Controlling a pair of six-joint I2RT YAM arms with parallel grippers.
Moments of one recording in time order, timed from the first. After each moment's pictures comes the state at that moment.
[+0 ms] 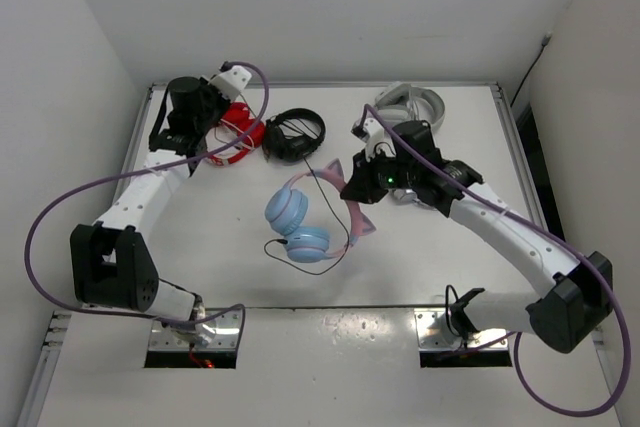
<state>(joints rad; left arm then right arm) -0.12 1.43 1.18 0.03 0.00 0.64 0.57 1.26 1.04 -0.42 -0.46 0.13</state>
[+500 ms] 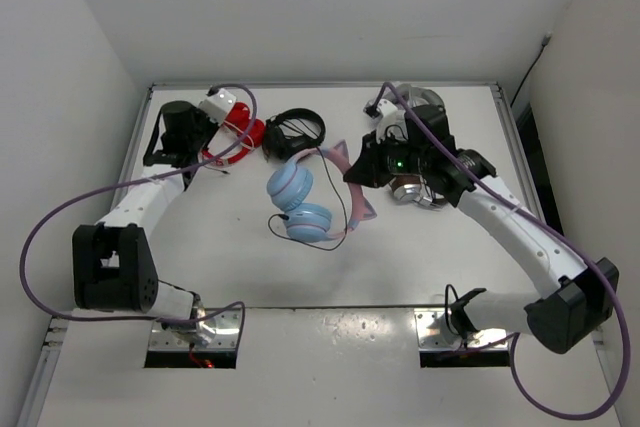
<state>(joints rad) -0.02 1.42 1.00 0.07 0.00 0.62 0.51 1.26 1.14 -0.44 -0.51 0.17</state>
